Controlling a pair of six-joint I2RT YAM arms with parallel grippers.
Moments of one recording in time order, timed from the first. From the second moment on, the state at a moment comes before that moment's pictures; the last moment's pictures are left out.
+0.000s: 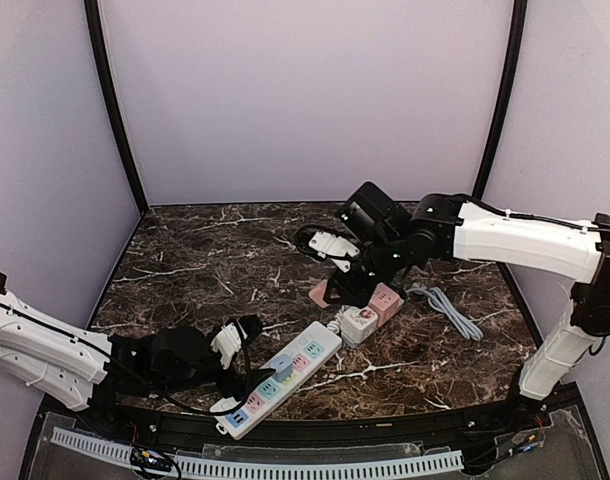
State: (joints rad) left arm -1.31 1.16 0.37 0.25 -0.36 -0.14; right arm 1.03 1.62 1.42 -0.80 -0.05 -0.04
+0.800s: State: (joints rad) left arm -1.31 1.16 0.35 0.27 -0.42 -0.17; right arm 1.03 1.69 1.47 -0.89 -0.10 -1.01
